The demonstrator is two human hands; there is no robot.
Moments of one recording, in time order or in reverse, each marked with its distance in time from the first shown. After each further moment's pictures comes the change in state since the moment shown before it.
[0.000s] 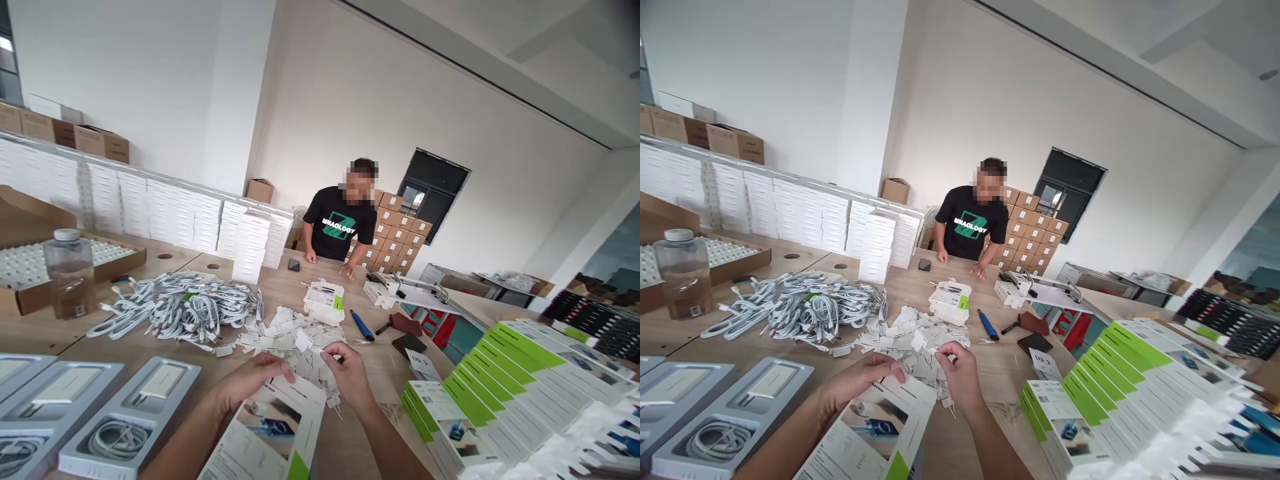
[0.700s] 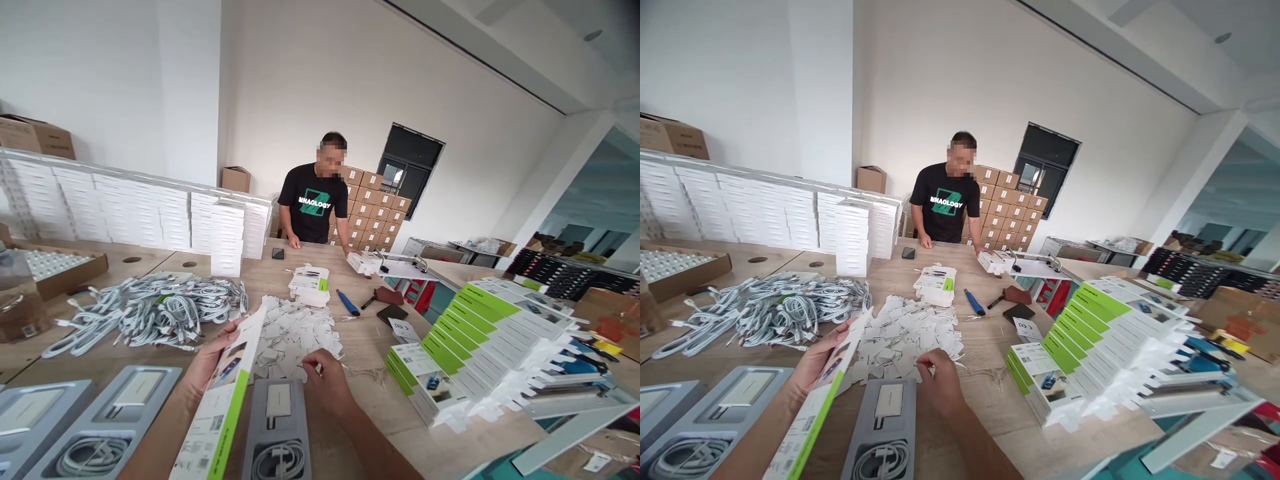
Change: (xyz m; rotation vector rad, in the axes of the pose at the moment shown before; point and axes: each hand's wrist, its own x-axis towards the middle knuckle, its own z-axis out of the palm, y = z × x) left_hand 0.000 0.000 -0.030 -0.806 0.146 0.089; right_hand -0.050 0.018 0.016 -0.138 -0.033 0.002
